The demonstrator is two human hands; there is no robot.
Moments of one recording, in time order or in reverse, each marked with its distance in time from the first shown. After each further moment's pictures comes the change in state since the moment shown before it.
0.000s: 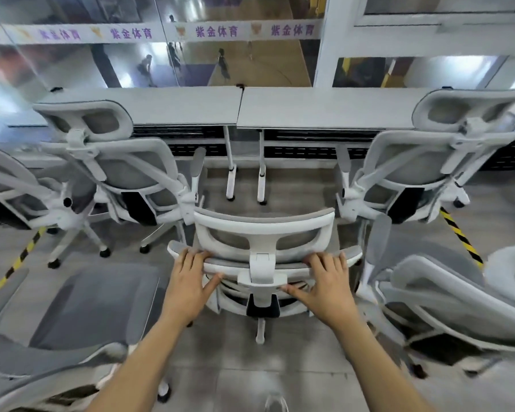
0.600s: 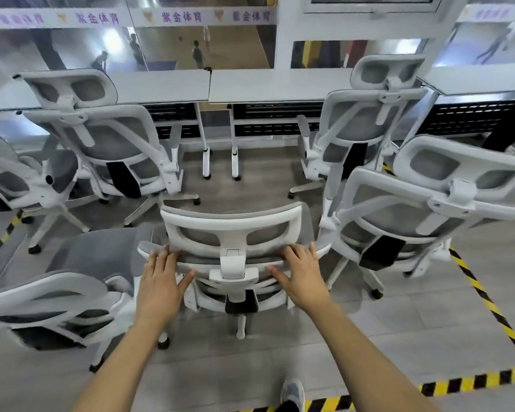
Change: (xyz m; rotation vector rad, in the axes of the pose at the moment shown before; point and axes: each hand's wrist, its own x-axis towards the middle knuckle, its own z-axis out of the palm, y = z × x) left_hand -0.253 -0.012 -0.037 0.110 -0.044 -0.068; right_hand -0.254 -0.071 -0.029 0.109 -0.029 0.055
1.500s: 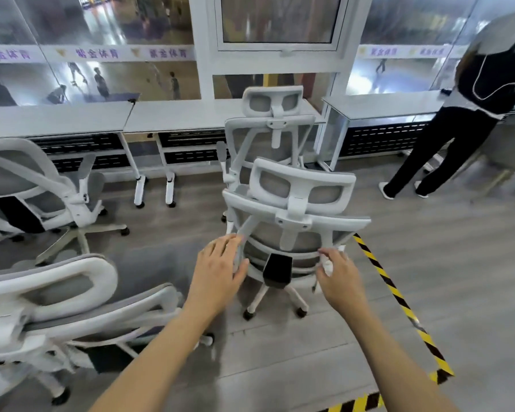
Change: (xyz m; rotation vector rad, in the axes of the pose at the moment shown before) left_hand -0.034 0.507 0.084 -0.138 0.042 0.452; right_hand -0.083 0.359 -0.286 0.082 0.166 0.400
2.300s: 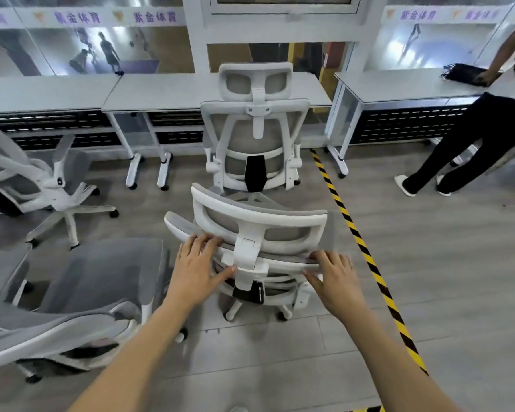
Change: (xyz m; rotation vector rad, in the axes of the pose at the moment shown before) left_hand 0.149 0.049 0.140 0.089 -0.112 -0.184; right_hand 0.179 0.158 -0.043 -0.333 -0.220 -0.228
